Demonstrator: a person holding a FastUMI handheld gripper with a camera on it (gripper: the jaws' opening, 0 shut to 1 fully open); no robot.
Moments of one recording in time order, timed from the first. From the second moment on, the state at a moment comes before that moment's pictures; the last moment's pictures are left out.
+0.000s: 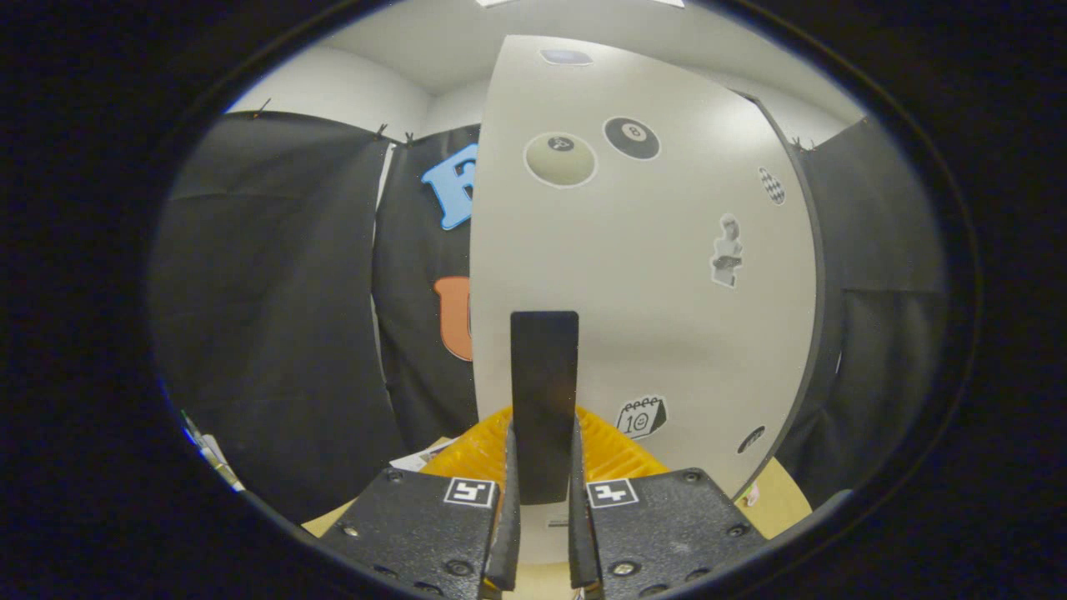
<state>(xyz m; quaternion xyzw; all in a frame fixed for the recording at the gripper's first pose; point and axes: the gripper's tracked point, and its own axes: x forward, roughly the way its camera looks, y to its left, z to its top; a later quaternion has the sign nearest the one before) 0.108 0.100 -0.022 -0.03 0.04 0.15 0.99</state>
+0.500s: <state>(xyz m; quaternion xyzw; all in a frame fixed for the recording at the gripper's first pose) 0.019 0.018 -0.019 0.01 0.03 0.18 0.98</state>
